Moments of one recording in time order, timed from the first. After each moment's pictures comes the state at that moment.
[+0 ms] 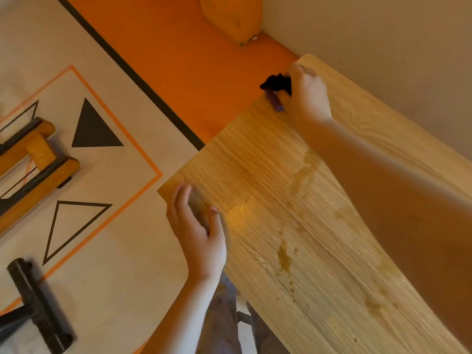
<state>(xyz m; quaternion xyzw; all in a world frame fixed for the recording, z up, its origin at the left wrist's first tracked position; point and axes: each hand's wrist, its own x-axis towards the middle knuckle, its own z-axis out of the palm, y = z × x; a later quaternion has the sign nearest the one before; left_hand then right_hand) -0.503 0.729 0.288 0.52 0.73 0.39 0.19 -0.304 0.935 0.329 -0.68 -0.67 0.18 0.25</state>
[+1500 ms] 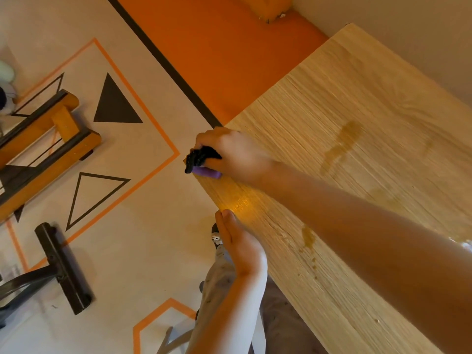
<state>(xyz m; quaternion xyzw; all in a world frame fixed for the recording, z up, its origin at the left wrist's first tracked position) -0.456 0.687 0.303 0.04 0.77 0.46 0.45 -0.440 0.839 0.328 -0.37 -0.83 0.38 0.17</state>
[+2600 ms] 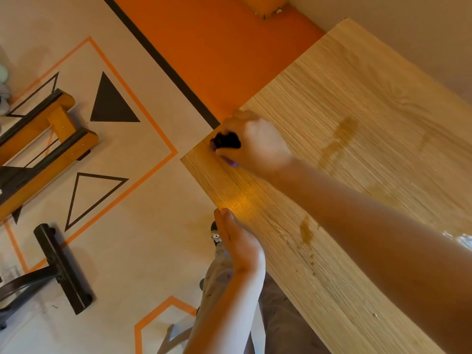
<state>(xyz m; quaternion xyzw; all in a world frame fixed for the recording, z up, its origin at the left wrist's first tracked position) -0.458 0.687 0.298 0.05 0.75 0.46 0.47 -0.410 0.839 0.326 -0.47 -0.81 0.28 0.22</state>
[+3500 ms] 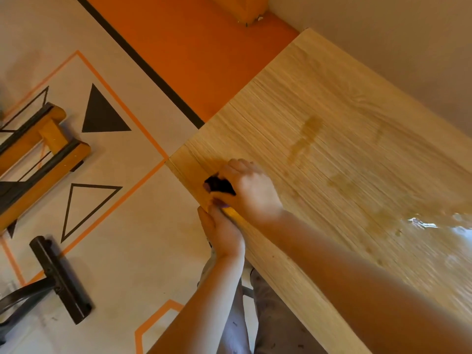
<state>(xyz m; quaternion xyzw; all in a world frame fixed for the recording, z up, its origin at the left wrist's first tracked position) -0.453 0.692 0.308 0.14 0.78 0.47 0.39 -0.390 0.752 0.316 -0.50 -0.78 0.26 0.26</state>
